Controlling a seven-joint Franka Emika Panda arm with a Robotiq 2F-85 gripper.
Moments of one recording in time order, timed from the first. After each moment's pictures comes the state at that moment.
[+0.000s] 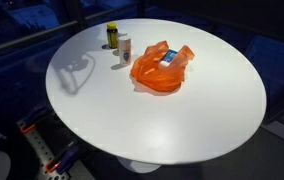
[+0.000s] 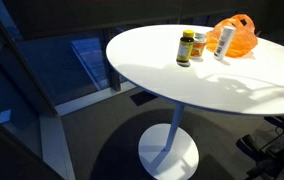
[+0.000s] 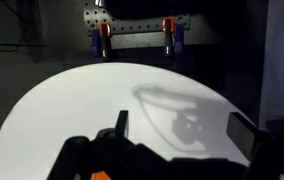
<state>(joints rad) 0.05 -0.84 0.23 -2.49 0.06 1.54 0.30</state>
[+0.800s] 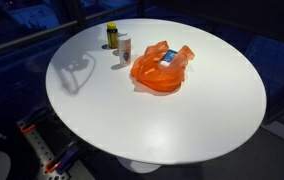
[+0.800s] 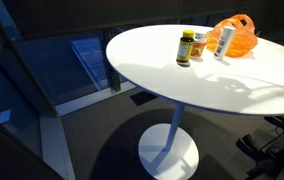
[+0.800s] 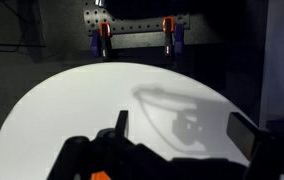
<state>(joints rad) 0.05 -0.84 0.23 -2.49 0.06 1.54 0.30</state>
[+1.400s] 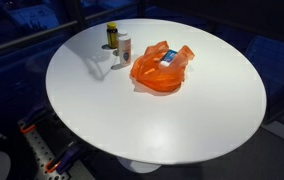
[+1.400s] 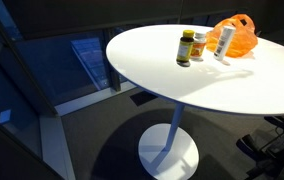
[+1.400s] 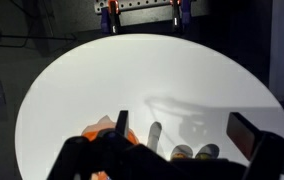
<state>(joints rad) -0.01 -0.66 0.20 -2.29 -0.01 1.55 0.30</state>
